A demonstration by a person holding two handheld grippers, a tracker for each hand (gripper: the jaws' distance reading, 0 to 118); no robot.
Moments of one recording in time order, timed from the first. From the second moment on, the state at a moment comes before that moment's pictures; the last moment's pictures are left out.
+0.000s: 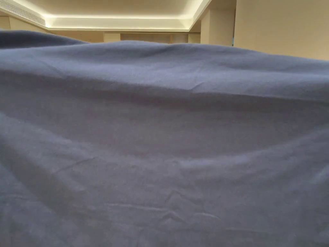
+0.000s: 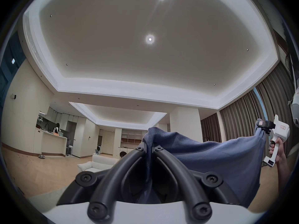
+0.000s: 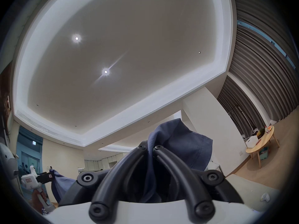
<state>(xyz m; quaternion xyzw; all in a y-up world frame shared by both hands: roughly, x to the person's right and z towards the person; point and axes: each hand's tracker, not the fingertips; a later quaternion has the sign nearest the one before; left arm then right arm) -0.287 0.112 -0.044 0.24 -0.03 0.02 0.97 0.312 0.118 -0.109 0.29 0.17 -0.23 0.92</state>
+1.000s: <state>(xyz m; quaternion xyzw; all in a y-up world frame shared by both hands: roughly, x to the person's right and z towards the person) -0.330 0.102 -0.356 0.12 0.02 0.07 0.99 0.245 0.168 -0.423 0.16 0.13 -0.18 0.96</state>
